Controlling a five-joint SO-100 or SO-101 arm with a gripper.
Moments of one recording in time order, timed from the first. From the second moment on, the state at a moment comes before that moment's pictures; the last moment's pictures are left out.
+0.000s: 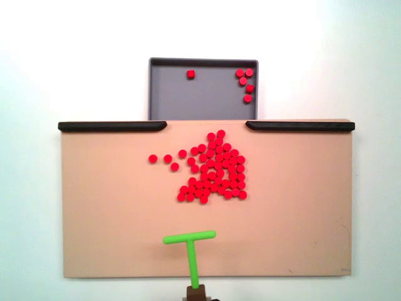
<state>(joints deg) 1.0 114.3 115.9 81.2 -95.6</state>
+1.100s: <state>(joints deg) 26.2 76.5 78.7 83.3 -184.1</state>
